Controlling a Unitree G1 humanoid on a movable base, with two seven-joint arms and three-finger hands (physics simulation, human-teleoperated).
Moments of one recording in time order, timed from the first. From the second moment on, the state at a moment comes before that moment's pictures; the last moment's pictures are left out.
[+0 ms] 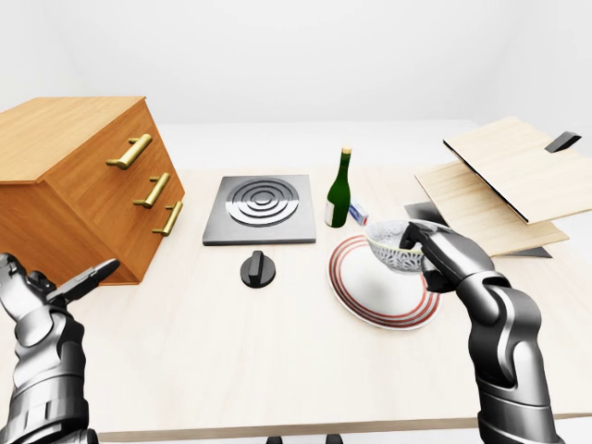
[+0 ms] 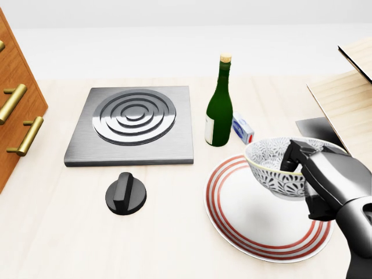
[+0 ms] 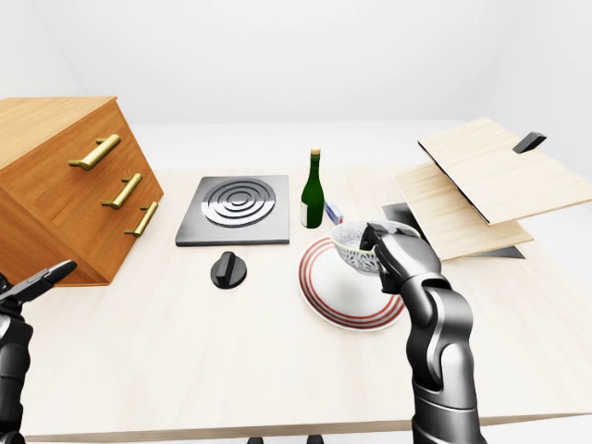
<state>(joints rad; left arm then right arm) -0.35 0.61 0.47 0.78 -0.43 -0.09 0.19 -0.14 -0.25 -0.21 -0.34 -1.12 0.09 0.70</state>
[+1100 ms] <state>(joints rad) -0.28 0.58 0.50 0.71 -0.44 -0.09 0.17 -0.22 -0.27 -0.17 -0.18 -1.13 0.09 0.69</state>
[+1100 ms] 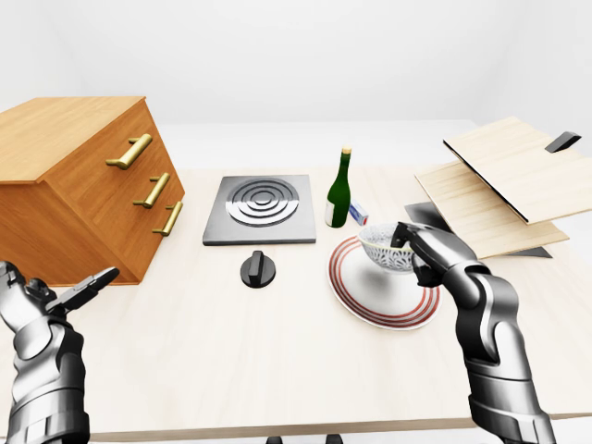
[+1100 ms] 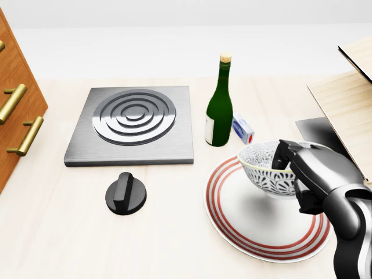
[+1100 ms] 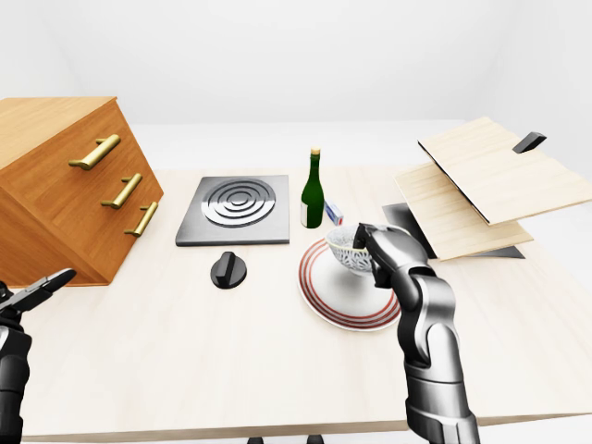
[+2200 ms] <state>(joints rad) -0.27 0.58 0.52 0.68 -0.45 -0.09 0.17 -0.25 -0.25 -0.13 -0.05 -1.11 0.09 0.47</state>
